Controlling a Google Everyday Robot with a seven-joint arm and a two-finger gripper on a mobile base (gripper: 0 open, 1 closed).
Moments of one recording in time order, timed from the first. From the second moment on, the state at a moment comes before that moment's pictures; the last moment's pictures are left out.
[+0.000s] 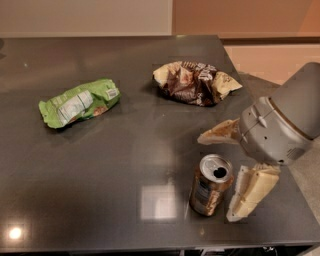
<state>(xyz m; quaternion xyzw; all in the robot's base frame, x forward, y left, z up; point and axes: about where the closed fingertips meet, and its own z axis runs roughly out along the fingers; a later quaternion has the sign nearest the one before) 0.346 -0.104 0.895 -0.75 0.61 0.18 0.19</state>
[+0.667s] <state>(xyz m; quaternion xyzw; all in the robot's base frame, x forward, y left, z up) 0.346 -0.098 0.899 -0.74 0.62 0.19 0.20</state>
